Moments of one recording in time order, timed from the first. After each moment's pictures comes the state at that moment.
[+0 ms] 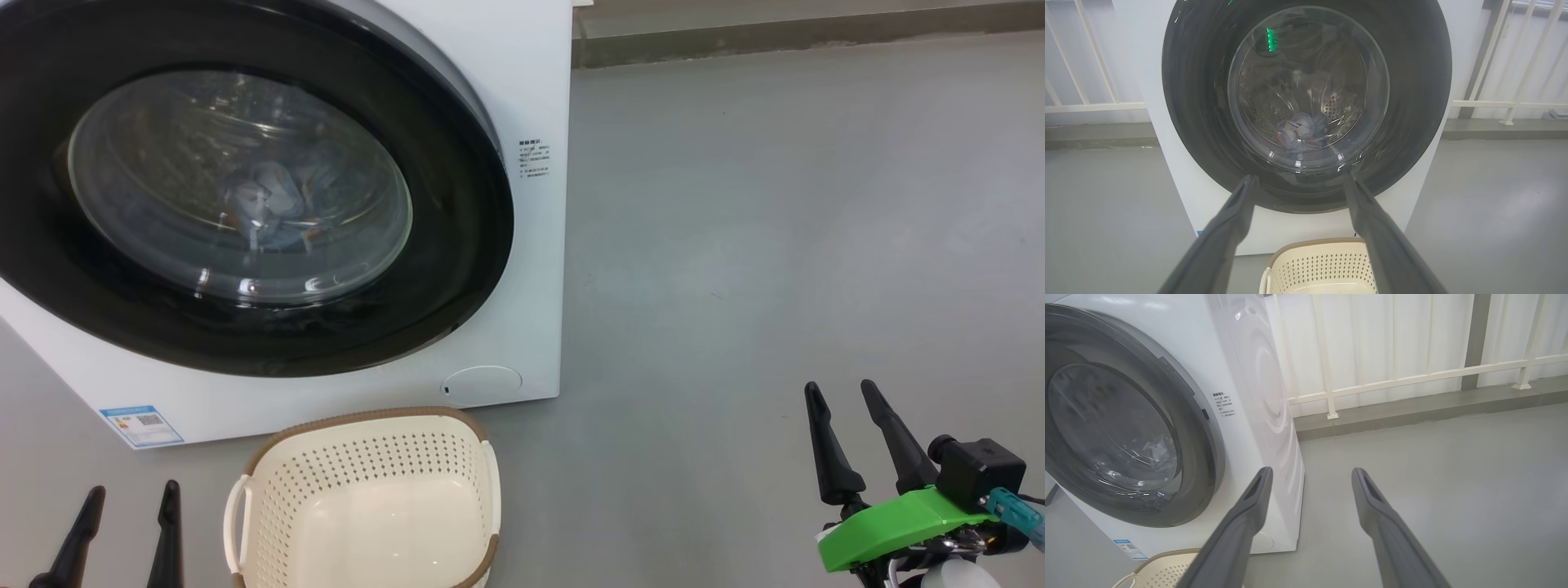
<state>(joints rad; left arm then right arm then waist) 0.05 0.25 0.08 0.23 -0.33 -0.13 -0.26 -0.09 -0.13 0.06 0.33 0.38 0.13 -0.26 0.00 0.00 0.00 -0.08</state>
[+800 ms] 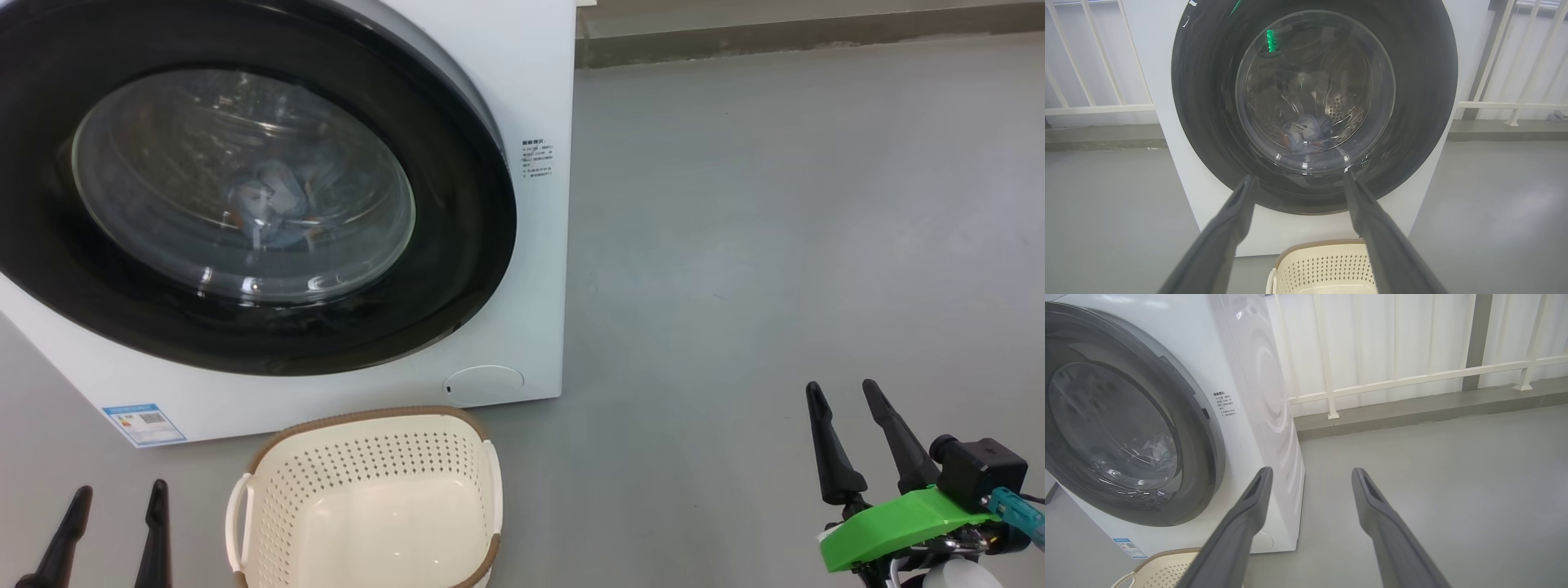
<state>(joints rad) 0.05 0.26 0.10 0.24 -0.33 -0.13 -0.26 -0.09 -0.14 0.06 0.33 0.38 0.13 -0.26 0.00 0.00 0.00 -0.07</state>
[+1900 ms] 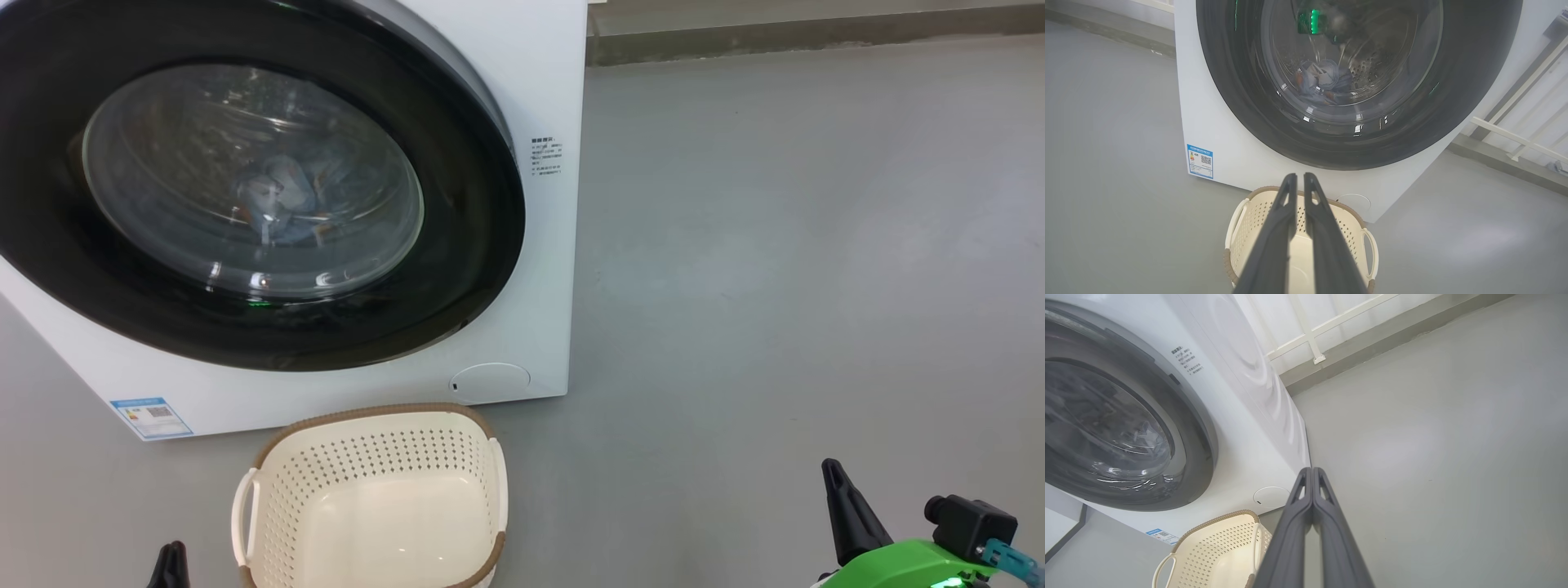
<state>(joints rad) 0.08 0.14 0.07 0.33 -0.52 -0.13 -0.20 -0.01 -0.08 0.04 0.42 0.56 0.13 -0.19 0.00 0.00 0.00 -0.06</state>
